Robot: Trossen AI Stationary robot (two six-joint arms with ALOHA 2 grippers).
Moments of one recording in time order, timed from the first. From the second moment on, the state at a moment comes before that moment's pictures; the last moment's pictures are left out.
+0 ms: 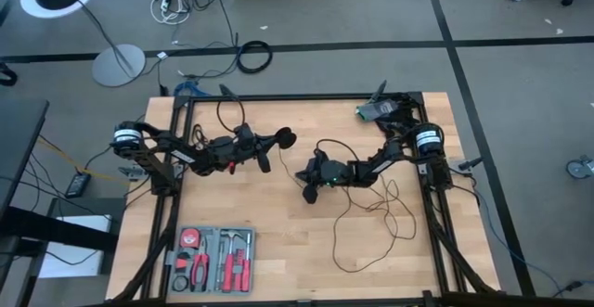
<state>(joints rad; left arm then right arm) 0.21 1.62 0.34 1.27 -0.26 -0.29 0.01 2.03 0.73 0.82 0.26 0.32</state>
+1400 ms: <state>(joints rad) 0.21 1.62 0.34 1.29 -0.17 -0.29 -0.03 1.90 0.80 0.41 0.29 0.28</state>
